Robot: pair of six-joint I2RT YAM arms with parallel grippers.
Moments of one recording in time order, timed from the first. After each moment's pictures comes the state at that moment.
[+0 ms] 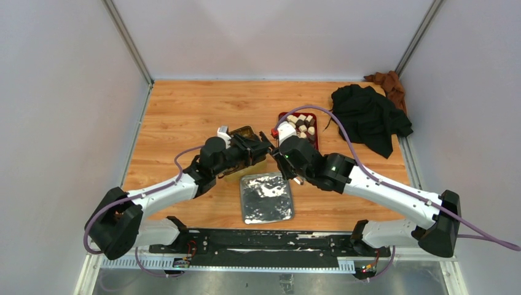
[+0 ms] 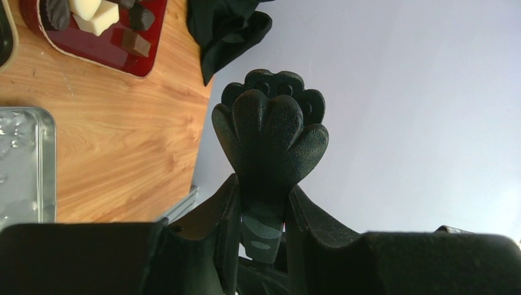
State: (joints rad) left arm -0.68 1.23 0.55 0.50 0.15 -1.66; right arm 1.05 1.20 1.10 -0.61 0.34 0.27
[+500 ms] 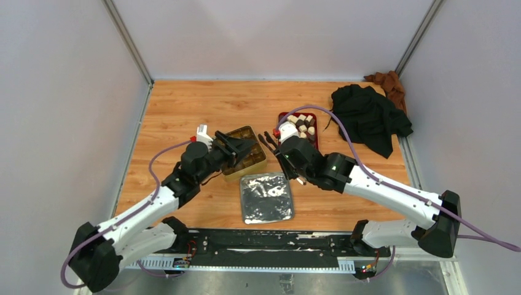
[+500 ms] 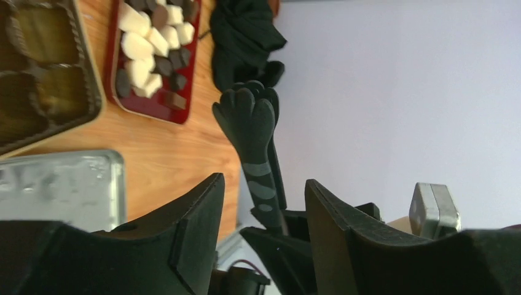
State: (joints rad) left arm -0.63 0.96 0.50 0.30 0.05 -1.46; right arm 1.04 1.20 1.10 -0.64 0.38 0.27
